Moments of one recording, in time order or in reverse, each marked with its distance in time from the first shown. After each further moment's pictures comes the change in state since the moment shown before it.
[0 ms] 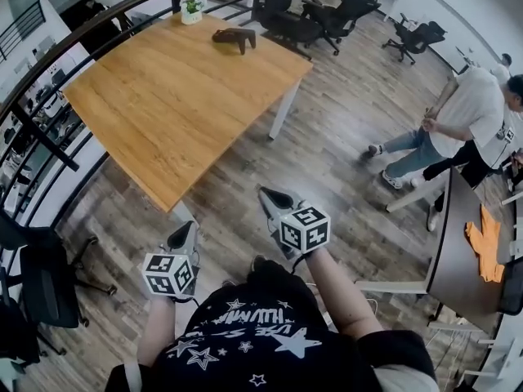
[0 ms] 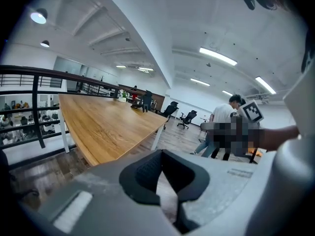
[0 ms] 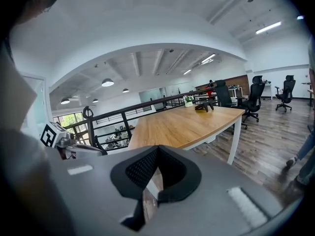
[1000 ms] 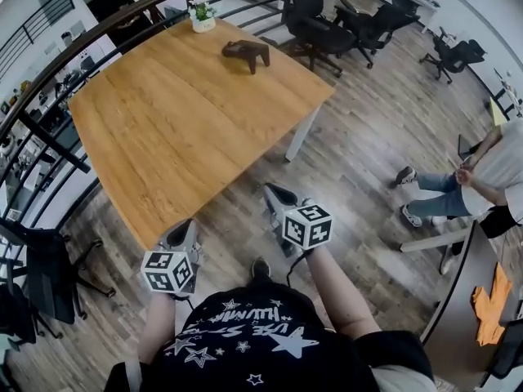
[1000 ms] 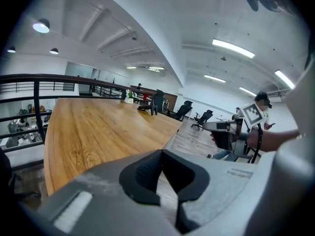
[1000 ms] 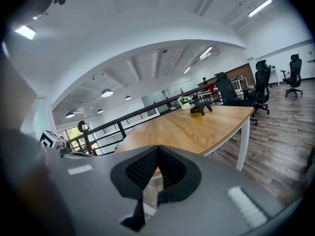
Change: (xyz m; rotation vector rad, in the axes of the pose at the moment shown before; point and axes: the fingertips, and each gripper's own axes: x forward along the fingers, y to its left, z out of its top) left arm 0.163 0.009 0.084 -0.036 0.010 0.168; right arm 0.097 -0.177 0.080 0.099 -0.022 0.113
